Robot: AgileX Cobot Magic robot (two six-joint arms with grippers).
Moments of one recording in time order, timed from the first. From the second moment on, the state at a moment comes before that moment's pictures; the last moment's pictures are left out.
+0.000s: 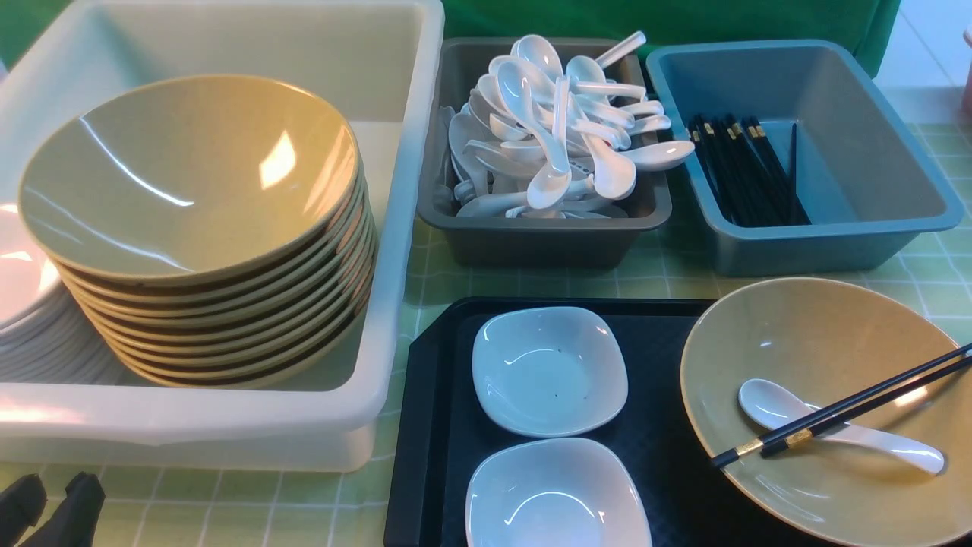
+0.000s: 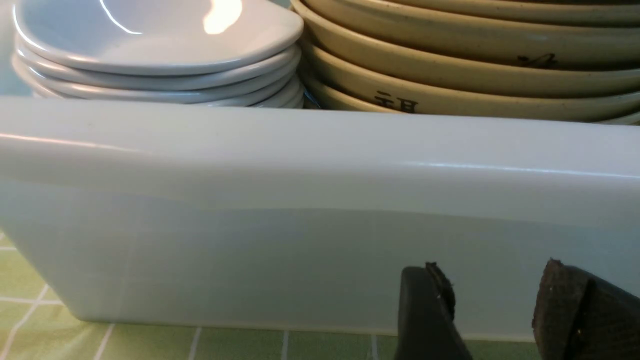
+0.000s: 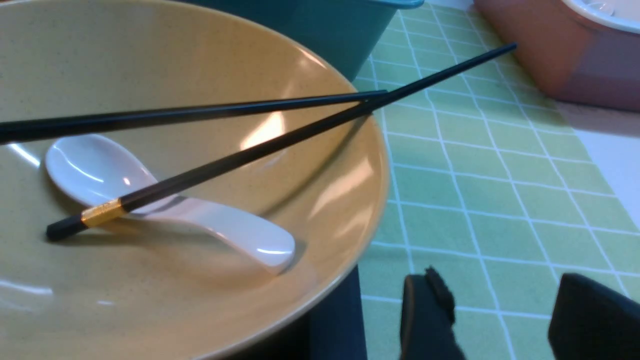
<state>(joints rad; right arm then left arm) -0.16 -0.01 0.00 -0.10 0.30 -0.08 0.03 -0.01 0.03 -0.05 0.32 0.08</state>
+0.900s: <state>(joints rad) -0.16 -0.01 0.02 -0.10 0.20 -0.05 0.03 -0.01 0.03 -0.15 -0.11 0.03</state>
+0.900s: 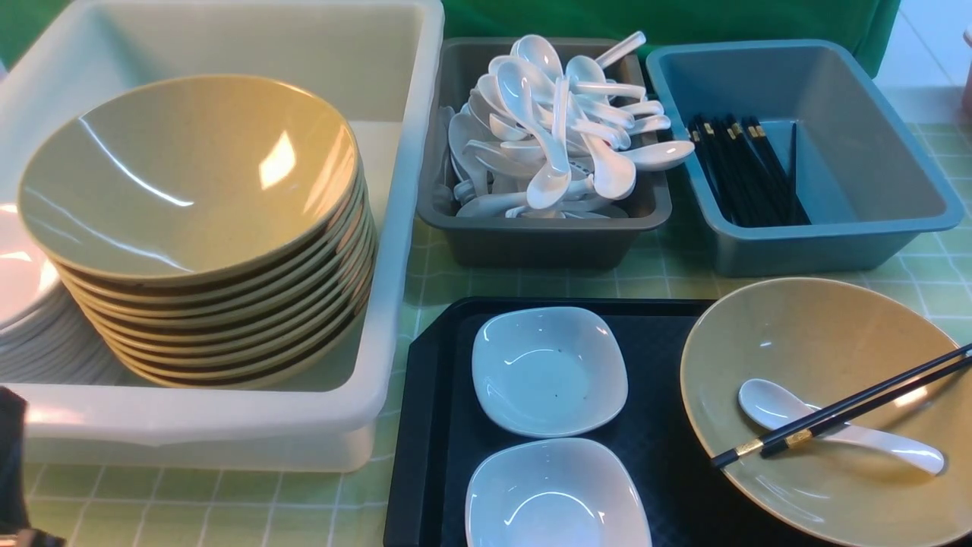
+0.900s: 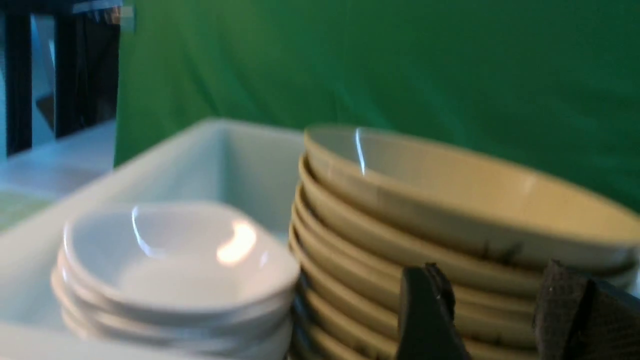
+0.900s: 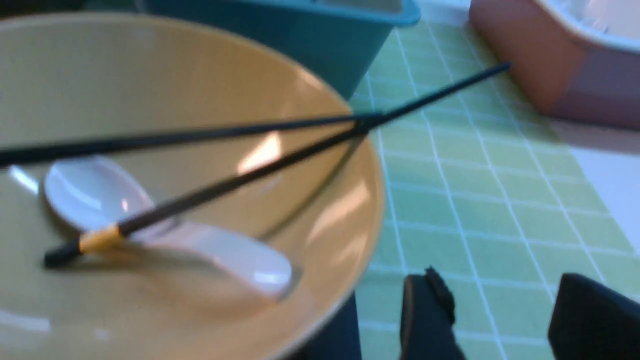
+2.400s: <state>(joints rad) -0.10 0.77 -0.77 0.24 0.74 -0.09 -0.12 0.47 -0.51 -0.23 0.41 -0.24</state>
